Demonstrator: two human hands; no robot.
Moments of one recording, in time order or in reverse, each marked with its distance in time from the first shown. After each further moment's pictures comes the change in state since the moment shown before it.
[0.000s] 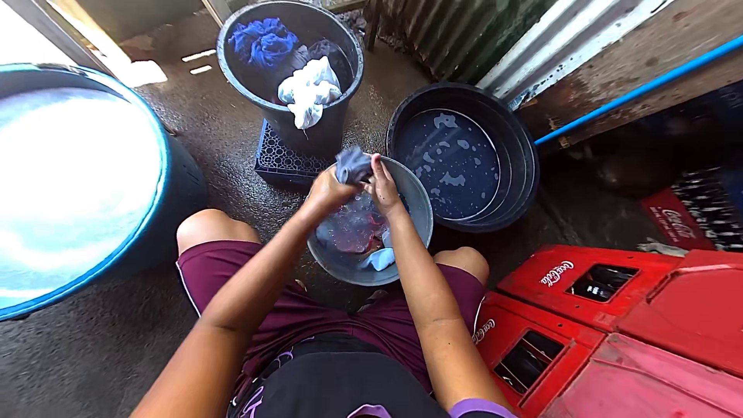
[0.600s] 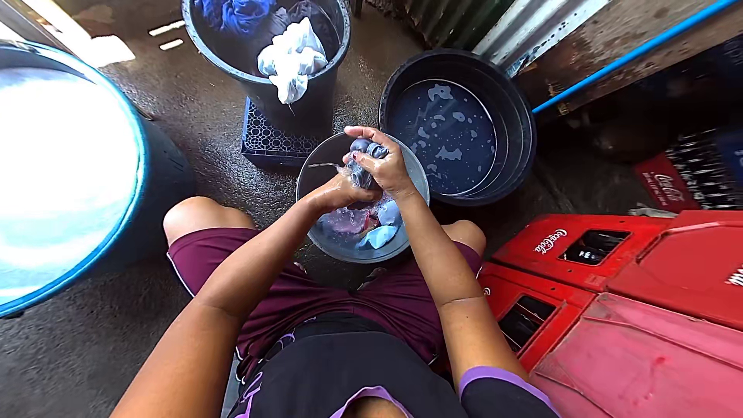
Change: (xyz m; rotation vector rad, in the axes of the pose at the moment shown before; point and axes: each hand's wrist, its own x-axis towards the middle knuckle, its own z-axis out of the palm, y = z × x) left_hand -0.015 -0.008 0.031 -0.307 -0.523 0.229; right_hand -0.033 -0.045 0.000 -0.041 -0.125 -0.375
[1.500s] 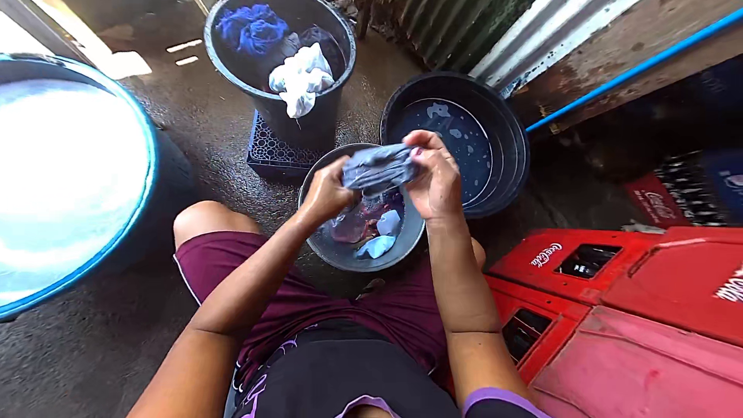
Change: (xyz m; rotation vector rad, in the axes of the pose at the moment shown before) left_hand -0.033 0.033 -0.004 0.361 0.452 0.290; right_hand -0.027 -0.090 -0.015 0.184 0.161 0.042
